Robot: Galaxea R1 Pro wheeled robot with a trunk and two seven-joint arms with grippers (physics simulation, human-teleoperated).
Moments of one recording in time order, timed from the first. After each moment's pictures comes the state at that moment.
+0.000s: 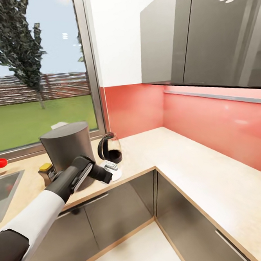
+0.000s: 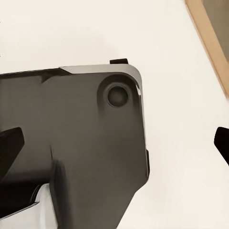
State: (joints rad) left arm -1.01 0.14 -0.56 -0.86 0.11 1.01 -0.59; right arm -0.05 0.01 -0.05 -0.10 -0.05 -0.08 -0.04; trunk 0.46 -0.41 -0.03
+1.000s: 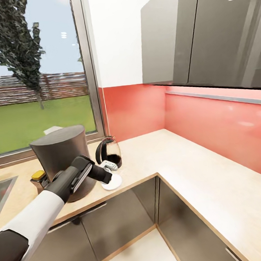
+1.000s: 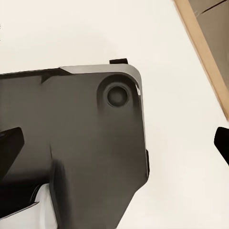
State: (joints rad) left arm -1.00 0.15 -0.56 -0.86 0.11 1.01 -0.58; right arm -0.05 0.01 -0.05 -0.10 -0.05 -0.08 -0.04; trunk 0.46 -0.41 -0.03
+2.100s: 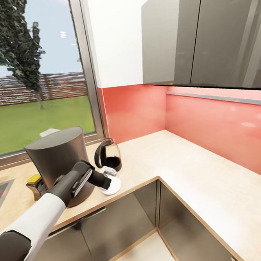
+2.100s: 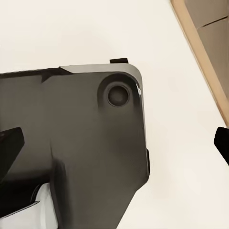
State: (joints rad) left arm -0.99 0.13 -0.56 -0.78 0.10 1.00 -0.58; right arm -0.05 0.01 -0.05 -0.10 -0.05 -0.08 -0.04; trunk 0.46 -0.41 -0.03
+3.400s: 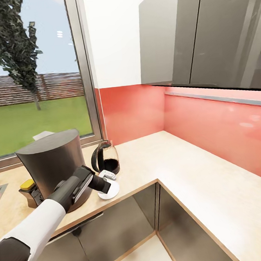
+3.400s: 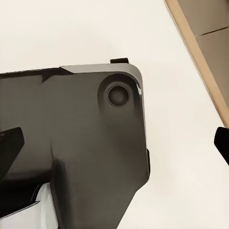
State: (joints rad) left arm -0.94 0.13 -0.55 -0.79 0.11 0.96 -0.50; right arm -0.05 0.01 -0.05 -0.10 -0.05 -0.08 -0.04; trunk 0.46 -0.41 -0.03
